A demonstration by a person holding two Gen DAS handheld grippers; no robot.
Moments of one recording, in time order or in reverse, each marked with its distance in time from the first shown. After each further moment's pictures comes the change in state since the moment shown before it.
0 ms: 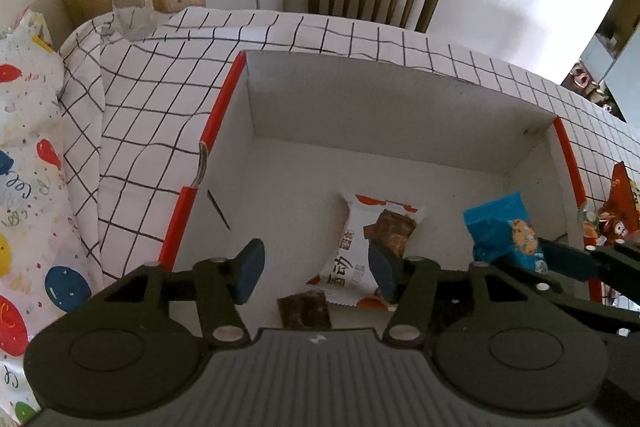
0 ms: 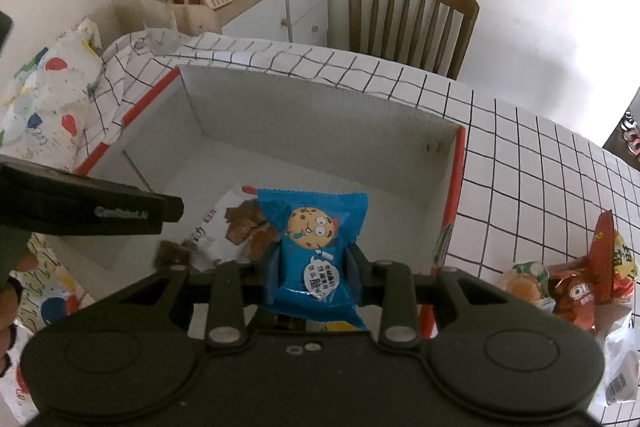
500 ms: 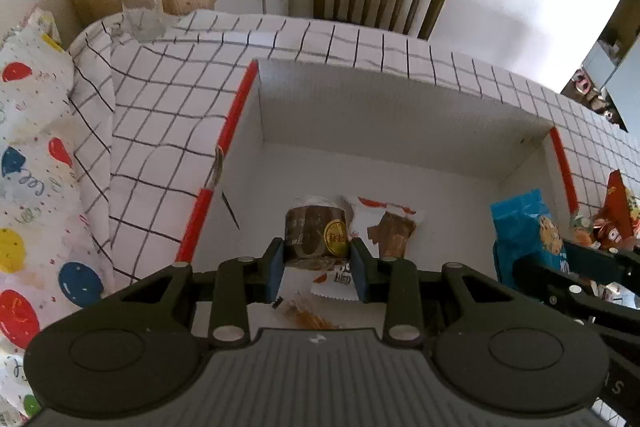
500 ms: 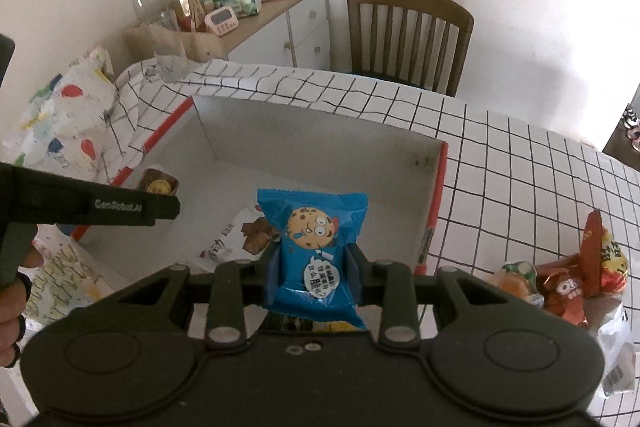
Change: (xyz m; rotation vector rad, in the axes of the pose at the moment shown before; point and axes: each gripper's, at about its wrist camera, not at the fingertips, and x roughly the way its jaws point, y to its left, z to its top) left arm -0.009 0.005 0.002 -0.027 0.009 0.006; right arm -0.029 -0.006 0.000 0.026 -0.057 0.031
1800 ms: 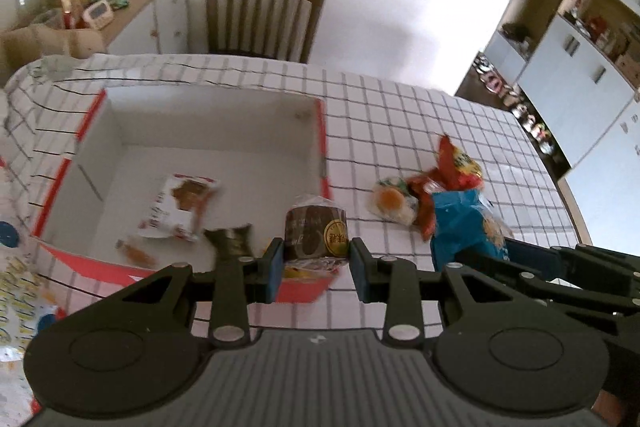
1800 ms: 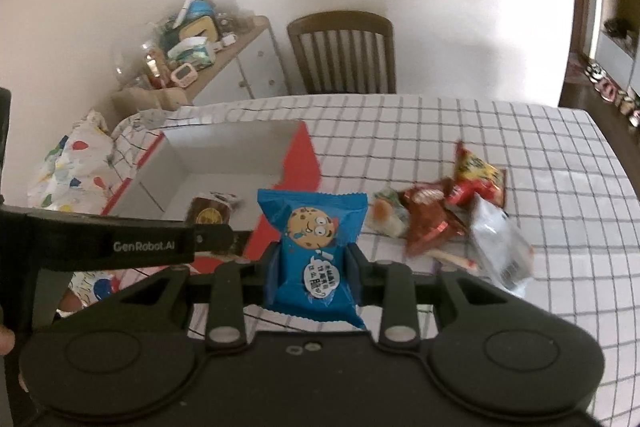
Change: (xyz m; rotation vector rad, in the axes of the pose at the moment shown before) left arm -0.107 -0.124 -0.067 0.098 -0.111 -0.209; right arm -0.140 -0.104 -0.077 0.184 -0.114 0.034
